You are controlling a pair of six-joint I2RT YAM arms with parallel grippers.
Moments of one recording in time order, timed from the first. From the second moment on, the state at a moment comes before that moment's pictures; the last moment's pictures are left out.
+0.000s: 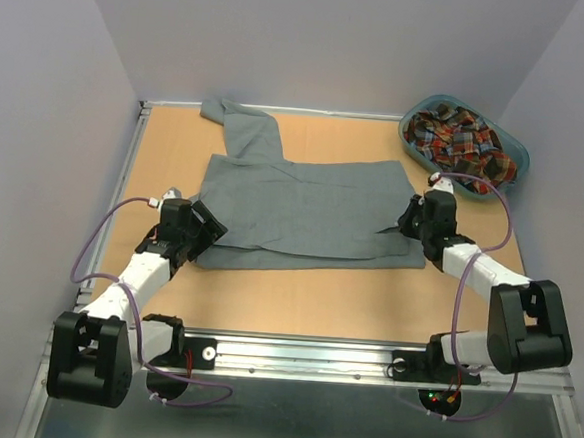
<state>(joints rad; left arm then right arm) -0.12 1.05 0.46 -0.20 0.03 -0.82 0.16 1.33 0.61 0.13 0.08 0.38</state>
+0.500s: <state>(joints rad) -0.13 0.91 0.52 -0.25 0.03 -0.78 0.17 1.27 0.66 0.14 -0.07 0.34</state>
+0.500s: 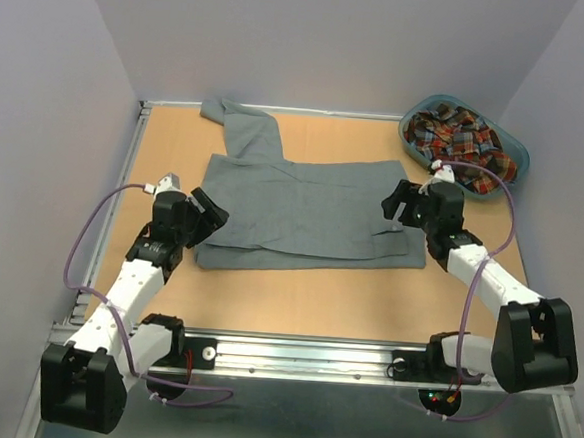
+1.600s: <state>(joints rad) -0.28 1.23 0.44 -0.07 -0.06 -0.98 0.50 1.60 0.51 0.51 -0.30 0.71</state>
